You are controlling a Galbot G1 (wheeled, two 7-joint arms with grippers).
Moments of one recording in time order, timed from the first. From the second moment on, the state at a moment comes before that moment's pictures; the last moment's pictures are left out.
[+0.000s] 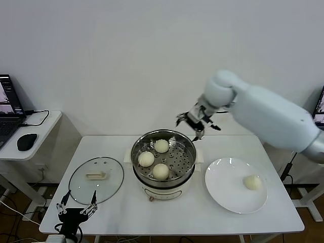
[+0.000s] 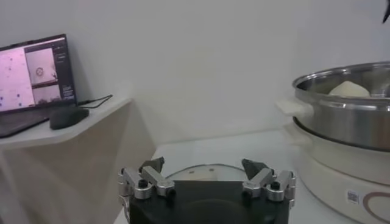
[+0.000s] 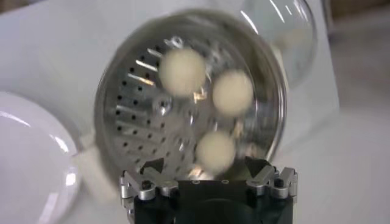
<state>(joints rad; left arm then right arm) 1.76 -1.45 -0.74 -2.18 -0.04 0.14 0.02 0.34 0.87 -0.75 1.41 -0.15 -0.08 -1.30</state>
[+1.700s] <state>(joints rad) 1.81 -1.44 -0.72 -2.13 -0.03 0.13 0.03 -0.34 0.70 -0.25 1.14 -0.47 -0.10 -1.31</state>
